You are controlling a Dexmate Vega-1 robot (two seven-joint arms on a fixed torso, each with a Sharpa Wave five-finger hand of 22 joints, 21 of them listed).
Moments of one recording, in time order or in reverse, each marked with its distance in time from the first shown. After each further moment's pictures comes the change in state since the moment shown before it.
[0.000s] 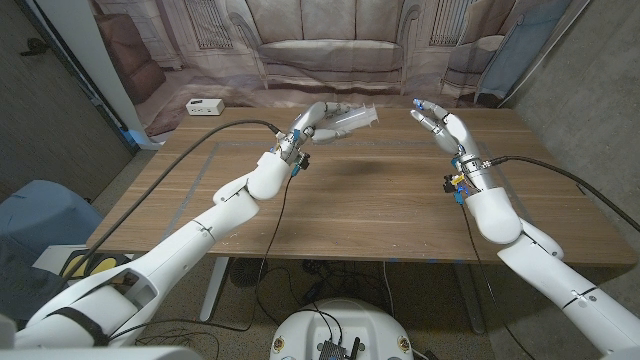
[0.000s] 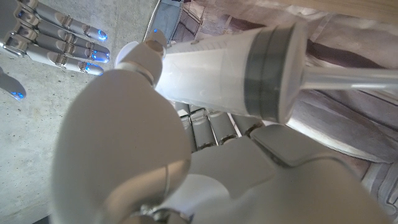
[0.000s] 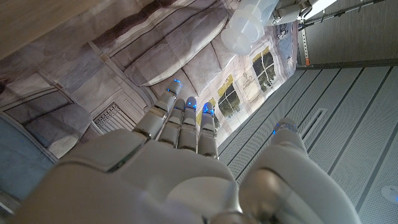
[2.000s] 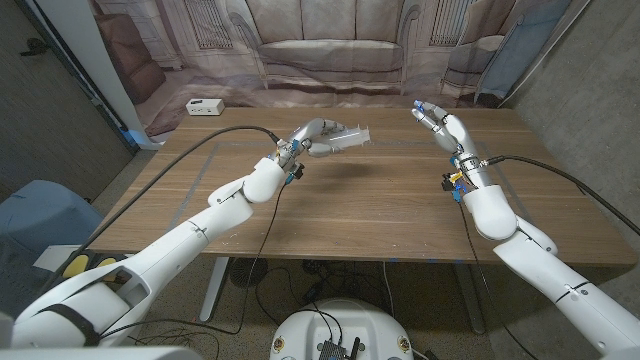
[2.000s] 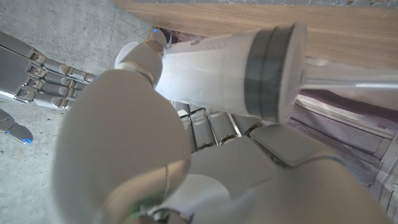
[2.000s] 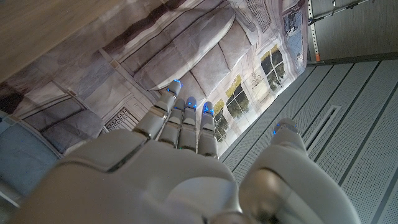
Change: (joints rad) left arm -0.017 0.045 0.040 0.041 0.003 0.060 -0.079; left_hand 0.000 0.000 0.000 0.000 -0.002 0.000 0.000 -0.004 0.000 -0.003 0.003 -0.007 0.001 0.000 0.000 -0.002 0.000 -0.016 -0.006 0.008 0.000; right arm 0.044 0.012 -0.027 0.049 0.043 -0.013 0.008; right_hand 0.000 0.000 -0.004 -0.004 0.000 0.006 0.005 0.007 0.000 0.000 0.000 0.001 0.000 0.000 0.000 0.000 0.000 0.000 0.000 0.000 0.000
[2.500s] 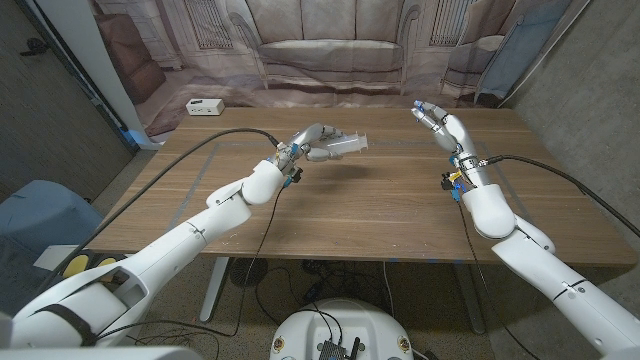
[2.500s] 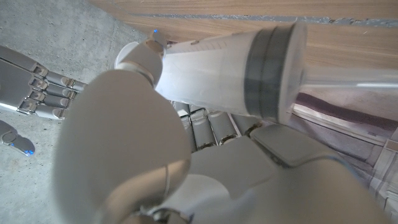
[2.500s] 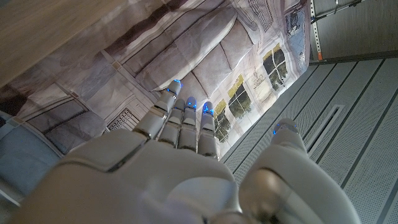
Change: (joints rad) left arm 0.000 0.010 0.007 0.003 -0.001 0.021 -0.022; left_hand 0.000 0.000 0.000 0.000 -0.002 0.000 0.000 0.000 -0.001 -0.002 0.002 -0.001 0.000 -0.004 -0.004 0.002 0.000 -0.001 0.001 0.006 0.000; right arm 0.016 0.002 -0.010 0.017 0.008 -0.002 -0.001; right_hand 0.000 0.000 0.000 0.000 0.000 0.000 0.000 0.000 0.000 0.000 0.000 0.000 0.000 0.000 0.000 0.000 0.000 0.000 0.000 0.000 0.000
